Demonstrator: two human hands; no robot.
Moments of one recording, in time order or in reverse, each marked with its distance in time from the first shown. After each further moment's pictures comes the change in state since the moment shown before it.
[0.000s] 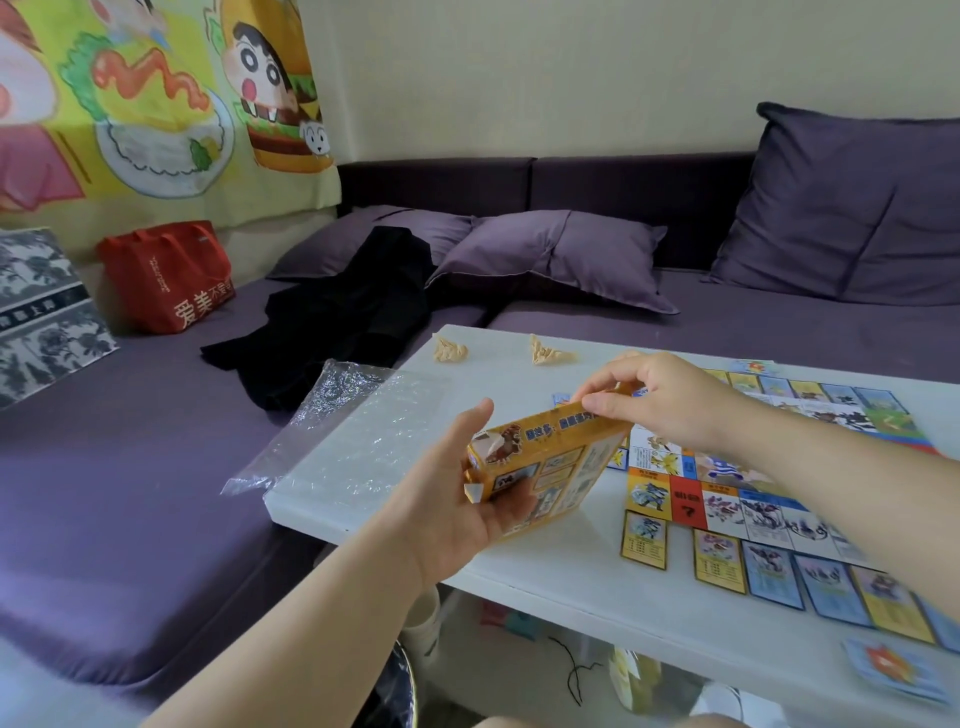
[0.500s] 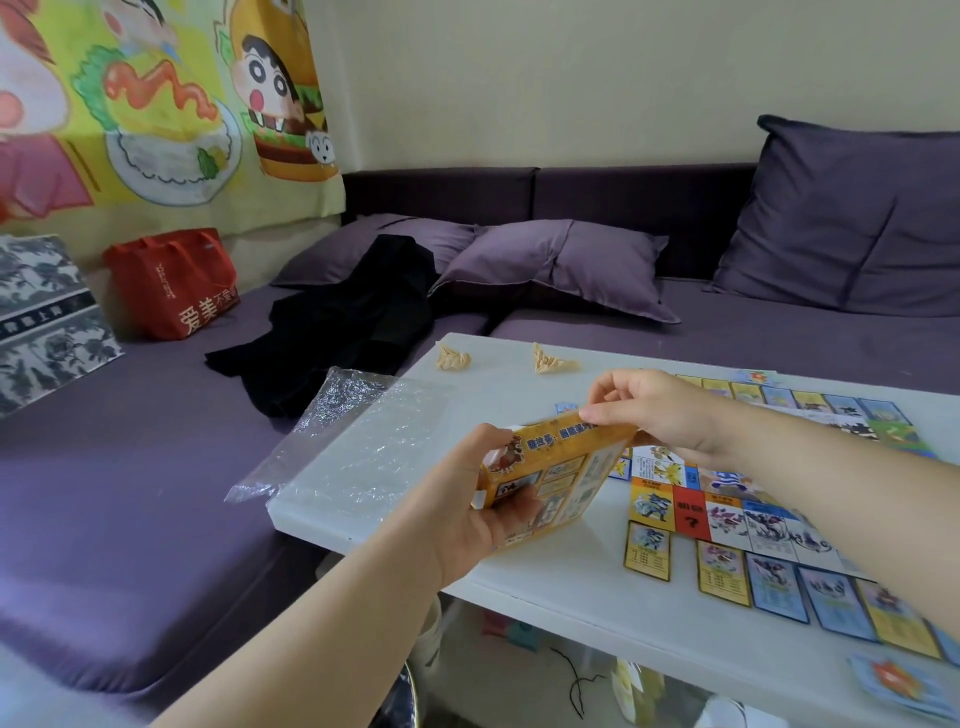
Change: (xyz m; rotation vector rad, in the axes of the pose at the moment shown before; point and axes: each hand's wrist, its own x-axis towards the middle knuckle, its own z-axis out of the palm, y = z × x) left_hand 0.000 0.001 0.012 0.036 0.131 0.019; right_hand 0.016 0.008 0.006 0.328 -0.137 0.202
